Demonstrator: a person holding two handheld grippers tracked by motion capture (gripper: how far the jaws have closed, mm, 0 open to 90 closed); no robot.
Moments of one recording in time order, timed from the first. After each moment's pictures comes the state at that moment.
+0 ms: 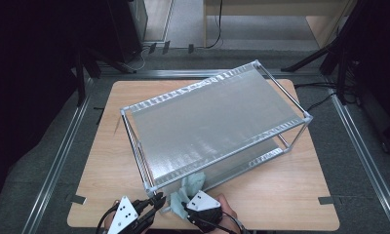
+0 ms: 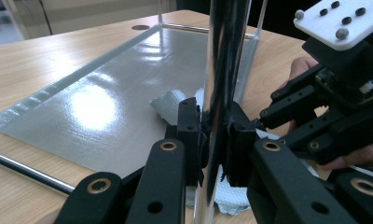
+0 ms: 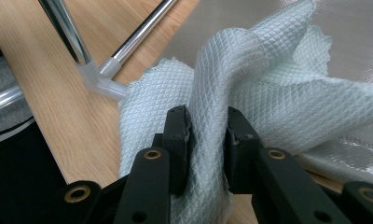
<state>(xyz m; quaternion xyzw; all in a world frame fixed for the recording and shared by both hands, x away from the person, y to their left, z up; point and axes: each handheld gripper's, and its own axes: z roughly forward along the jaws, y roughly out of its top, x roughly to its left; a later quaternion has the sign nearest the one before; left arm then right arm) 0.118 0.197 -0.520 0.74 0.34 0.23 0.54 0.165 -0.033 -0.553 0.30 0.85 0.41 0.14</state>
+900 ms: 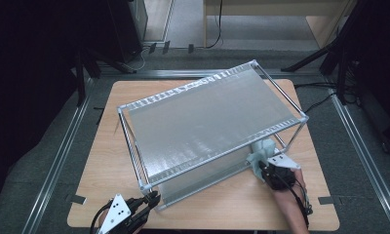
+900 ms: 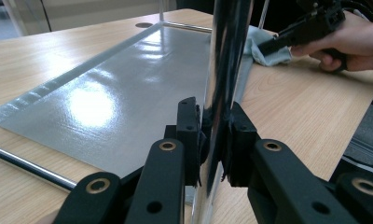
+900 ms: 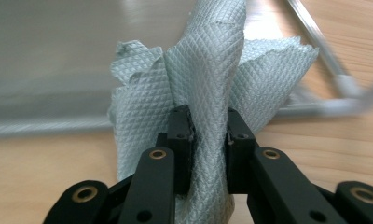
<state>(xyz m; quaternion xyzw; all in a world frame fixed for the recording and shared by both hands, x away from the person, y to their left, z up) 0.122 0.213 -0.521 0.73 0.35 0.22 0.54 0.269 -0.224 -0.548 0.51 0.75 0.33 0.27</state>
